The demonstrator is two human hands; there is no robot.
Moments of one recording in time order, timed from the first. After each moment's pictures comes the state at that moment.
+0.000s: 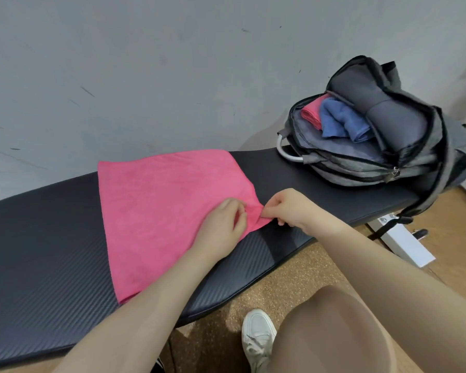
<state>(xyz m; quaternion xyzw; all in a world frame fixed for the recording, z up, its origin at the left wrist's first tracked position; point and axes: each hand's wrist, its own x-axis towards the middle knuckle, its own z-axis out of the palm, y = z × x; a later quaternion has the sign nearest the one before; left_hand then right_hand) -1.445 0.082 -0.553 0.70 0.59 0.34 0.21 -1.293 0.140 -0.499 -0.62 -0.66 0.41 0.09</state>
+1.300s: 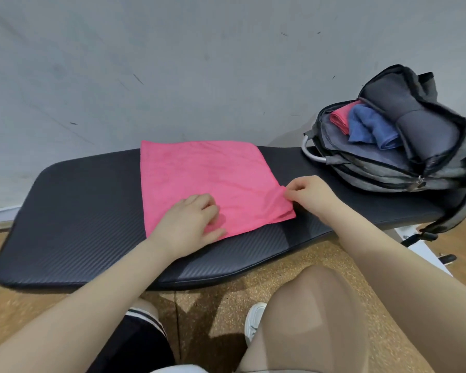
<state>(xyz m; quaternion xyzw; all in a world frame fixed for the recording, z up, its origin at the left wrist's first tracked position) -1.518 0.009 -0.534 0.79 0.59 0.15 -0.01 -1.289 0.134 -0.489 -0.59 -0.70 0.36 0.16</state>
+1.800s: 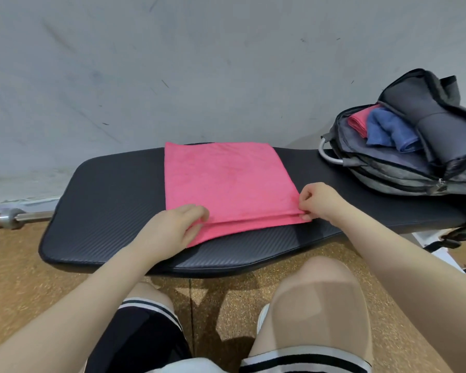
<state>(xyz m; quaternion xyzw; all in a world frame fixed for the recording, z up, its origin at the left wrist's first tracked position) -1.555 -0.045 -0.530 0.75 0.61 0.24 0.04 -1.295 0.137 -0.505 -0.60 -0.71 0.36 0.08</state>
